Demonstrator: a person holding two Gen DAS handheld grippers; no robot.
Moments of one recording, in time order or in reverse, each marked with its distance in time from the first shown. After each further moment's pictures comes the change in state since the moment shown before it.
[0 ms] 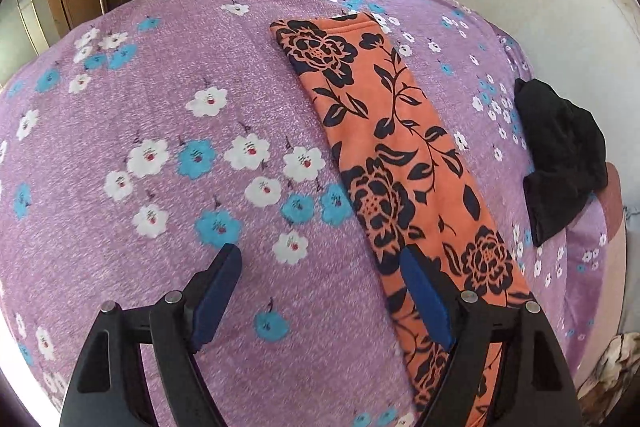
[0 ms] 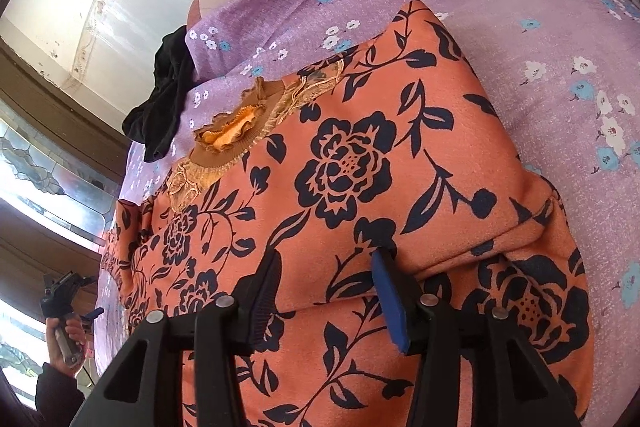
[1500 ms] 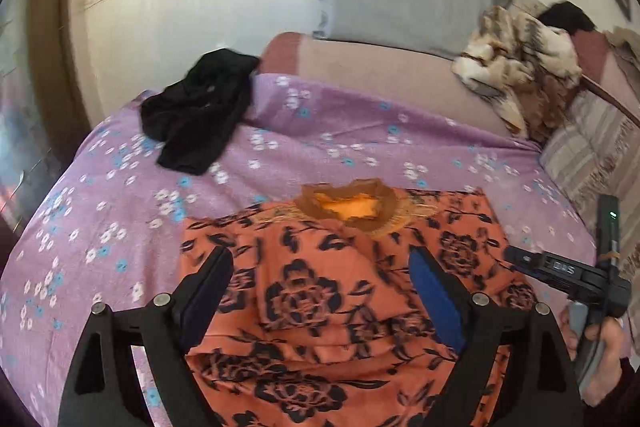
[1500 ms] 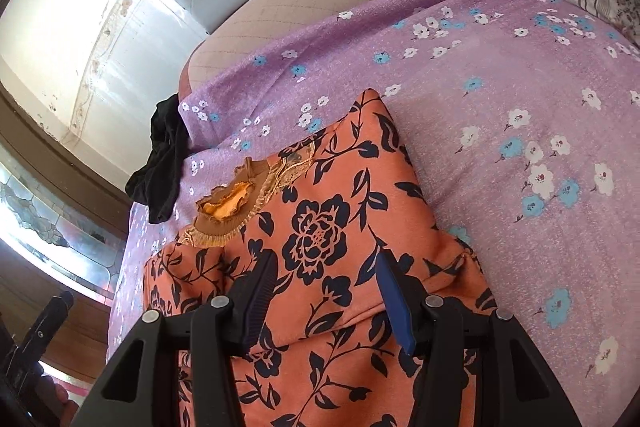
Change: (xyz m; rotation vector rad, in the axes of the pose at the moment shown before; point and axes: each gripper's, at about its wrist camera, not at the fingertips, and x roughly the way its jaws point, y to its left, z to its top) left arm -0.148 -0.209 -0.280 1.006 -0.284 -0.351; right arm -0.056 -0.017 0.018 0.084 -0.181 -0.016
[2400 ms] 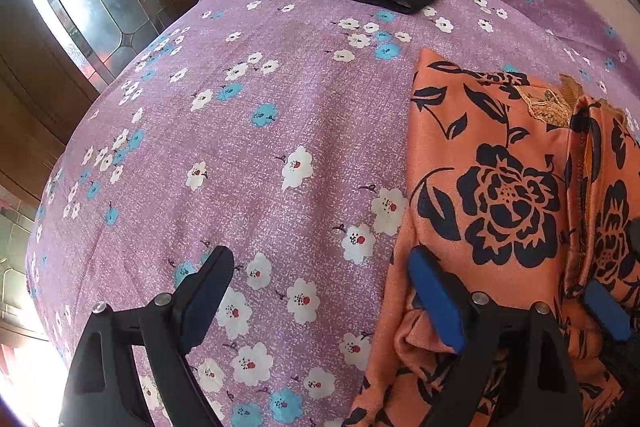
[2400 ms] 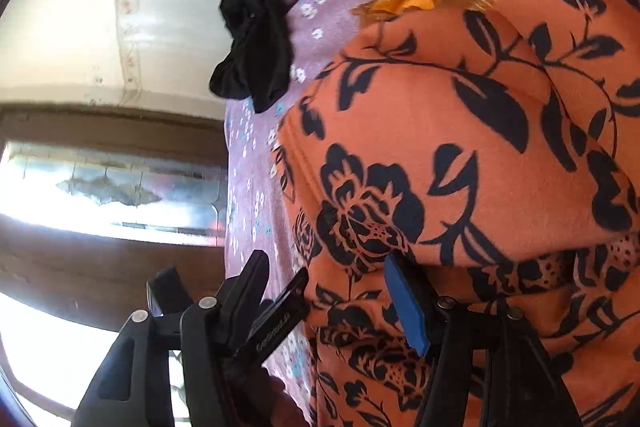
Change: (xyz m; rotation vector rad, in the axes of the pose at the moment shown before) left arm 0.119 0.130 -0.063 -0.193 0.408 0.437; right arm 0.142 0.150 -0.093 0.316 0.399 0.412
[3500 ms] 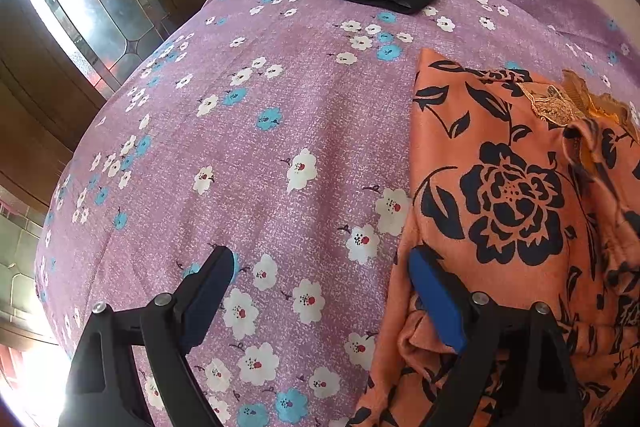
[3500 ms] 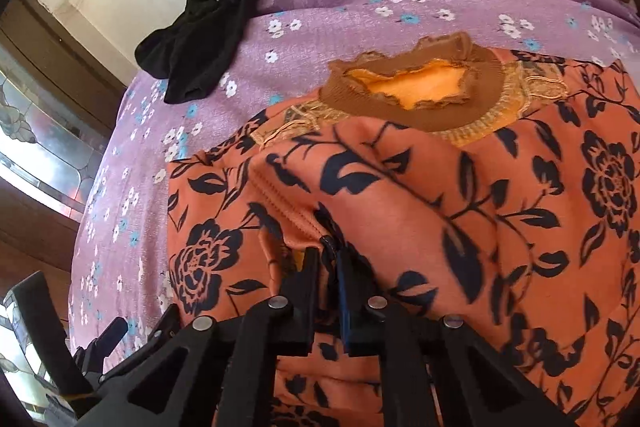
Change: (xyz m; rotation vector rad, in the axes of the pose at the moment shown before) left arm -0.001 -0.002 0.001 0.017 -0.009 0.033; right arm -0.010 0.046 0.009 -0.440 -0.137 -0.571
